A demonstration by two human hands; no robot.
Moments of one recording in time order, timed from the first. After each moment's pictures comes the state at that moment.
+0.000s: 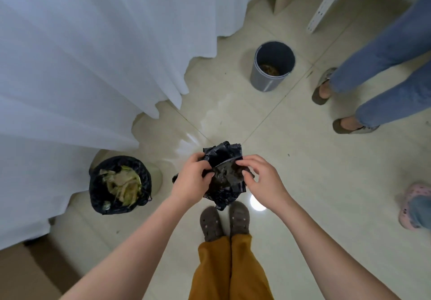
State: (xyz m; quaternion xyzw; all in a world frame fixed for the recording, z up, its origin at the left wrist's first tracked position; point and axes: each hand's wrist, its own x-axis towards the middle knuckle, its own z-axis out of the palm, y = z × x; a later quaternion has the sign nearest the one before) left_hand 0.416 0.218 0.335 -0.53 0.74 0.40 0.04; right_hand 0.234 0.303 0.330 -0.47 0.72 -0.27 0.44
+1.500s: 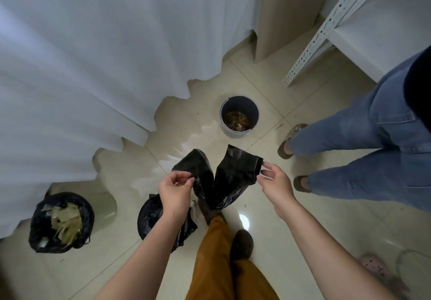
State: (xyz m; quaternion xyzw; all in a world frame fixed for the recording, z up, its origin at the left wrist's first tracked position) left_hand 0.140 0.126 0.366 -0.77 0.32 0.49 -0.26; right_hand -0.081 0.162 0.361 -0.16 0.80 -0.26 0.52
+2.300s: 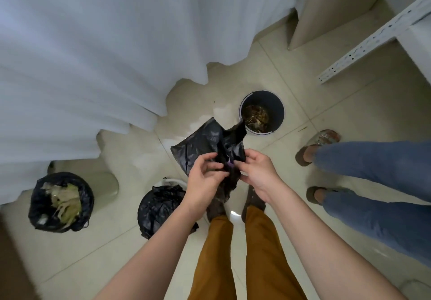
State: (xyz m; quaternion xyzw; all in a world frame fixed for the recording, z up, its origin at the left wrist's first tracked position) left_hand 0.111 0.049 0.327 -0.65 0.26 0.66 -0.27; right_hand -0.035 0.031 0.319 -0.13 0.66 -0.27 0.69
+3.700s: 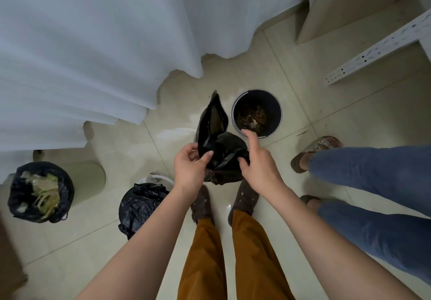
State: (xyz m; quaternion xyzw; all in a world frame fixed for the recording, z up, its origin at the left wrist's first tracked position) left_hand 0.043 -0.010 0.285 -0.76 0.20 0.55 -0.29; right_hand -0.115 -0.012 0.270 -0.58 0.68 -0.08 0.44
